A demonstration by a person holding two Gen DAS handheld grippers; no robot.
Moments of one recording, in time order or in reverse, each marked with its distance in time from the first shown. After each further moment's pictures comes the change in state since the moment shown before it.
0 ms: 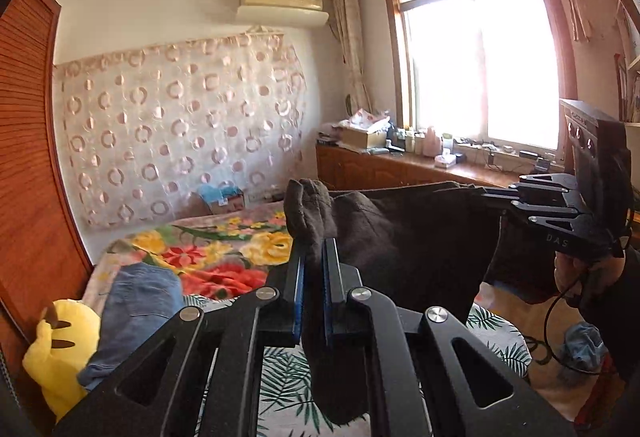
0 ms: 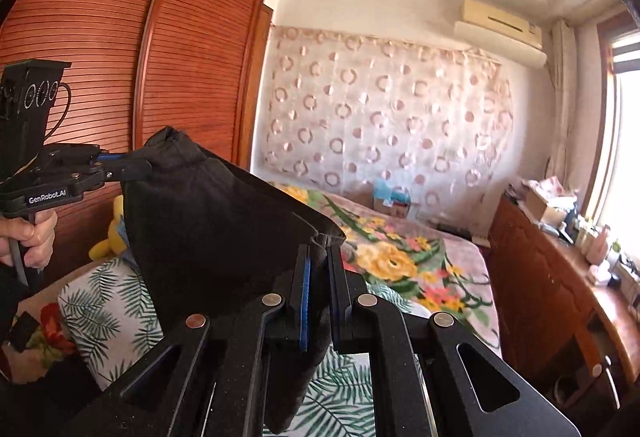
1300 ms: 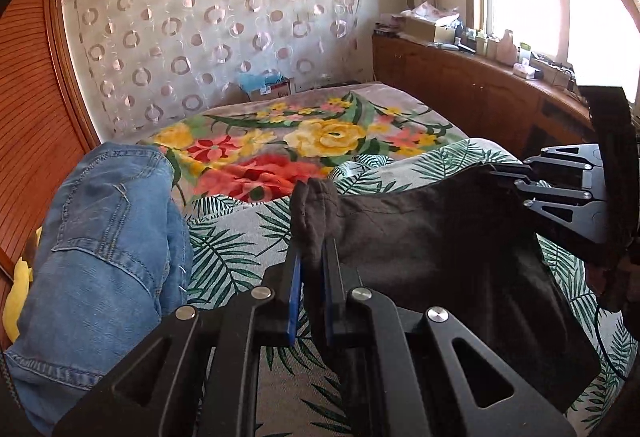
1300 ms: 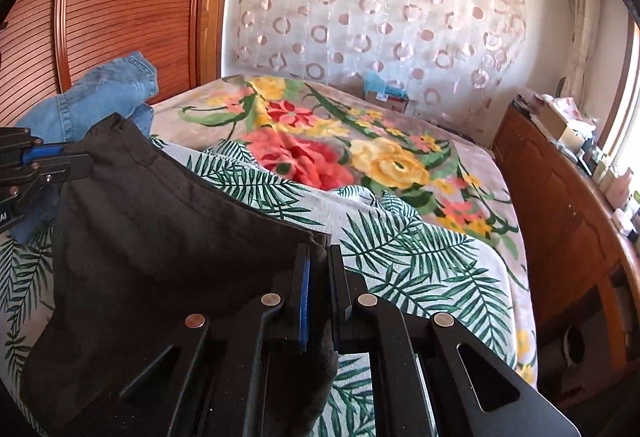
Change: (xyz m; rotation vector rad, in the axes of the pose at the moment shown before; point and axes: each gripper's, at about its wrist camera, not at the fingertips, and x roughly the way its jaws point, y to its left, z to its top) left arm 0.211 0.057 -0.115 -0.061 0.394 0.177; right arm 0.268 -0.055 -0.060 0.040 0.393 -0.061
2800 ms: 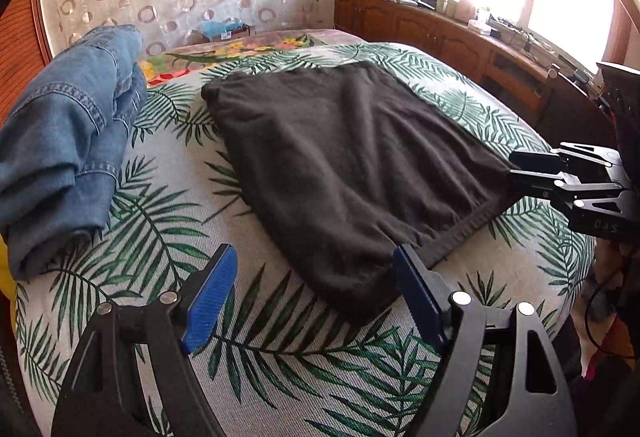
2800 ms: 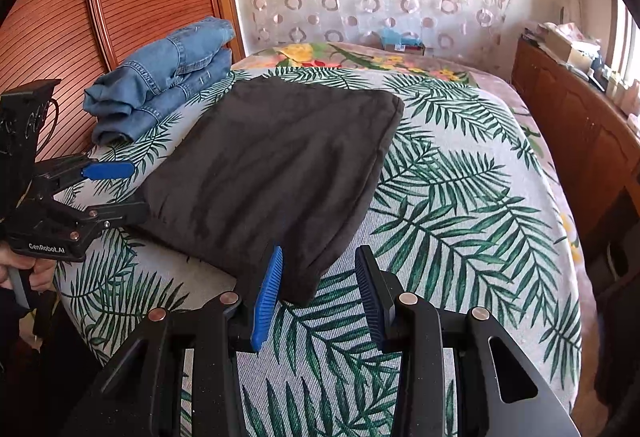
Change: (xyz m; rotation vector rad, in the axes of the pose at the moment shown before) left arm -0.076 -0.052 -0.131 -0.014 0.169 -0.161; right arm -0.165 0.016 -0.138 0.173 0.096 0.158
